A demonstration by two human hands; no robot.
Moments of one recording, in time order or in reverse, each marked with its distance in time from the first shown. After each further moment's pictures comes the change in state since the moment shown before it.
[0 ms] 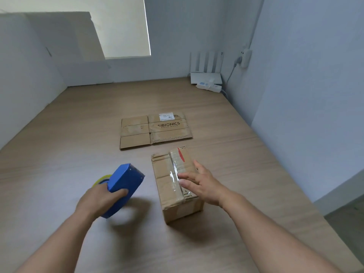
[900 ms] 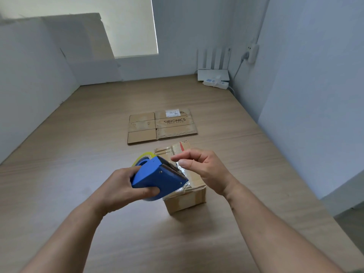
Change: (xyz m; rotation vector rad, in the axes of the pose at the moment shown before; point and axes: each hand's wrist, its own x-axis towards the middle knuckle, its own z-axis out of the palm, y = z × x) left_hand -0.083 0.078 -0.034 -0.339 -0.226 0.432; right_hand -0.043 -0.062 -0.028 0.640 0.077 -0.416
